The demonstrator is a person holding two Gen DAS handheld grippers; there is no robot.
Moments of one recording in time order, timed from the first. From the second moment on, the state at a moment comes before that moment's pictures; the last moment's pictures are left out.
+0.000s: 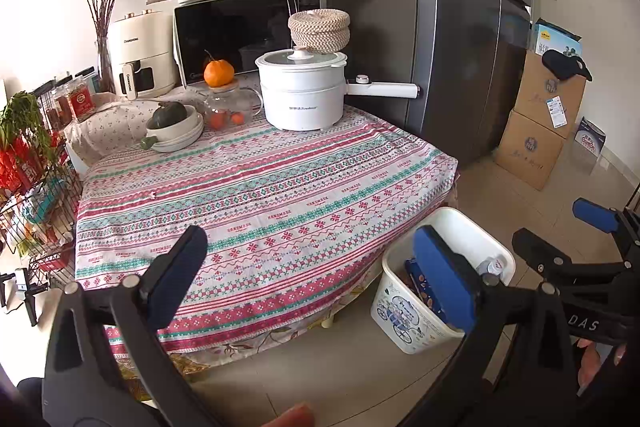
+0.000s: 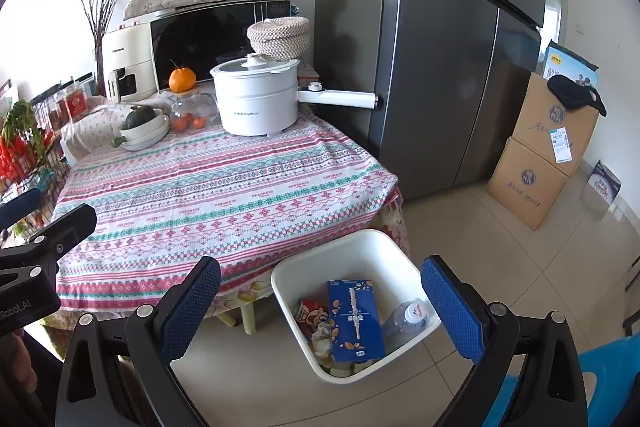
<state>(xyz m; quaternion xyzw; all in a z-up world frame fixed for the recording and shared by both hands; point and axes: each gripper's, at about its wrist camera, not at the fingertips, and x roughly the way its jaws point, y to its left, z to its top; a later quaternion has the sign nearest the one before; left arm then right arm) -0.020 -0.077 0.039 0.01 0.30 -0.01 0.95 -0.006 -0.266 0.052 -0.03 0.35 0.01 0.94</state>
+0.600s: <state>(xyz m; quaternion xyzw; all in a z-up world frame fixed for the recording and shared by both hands) -0.020 -0.077 0.037 0.02 0.31 -0.01 0.95 -0.004 -0.271 0.052 -0.03 0.35 0.00 0.94</state>
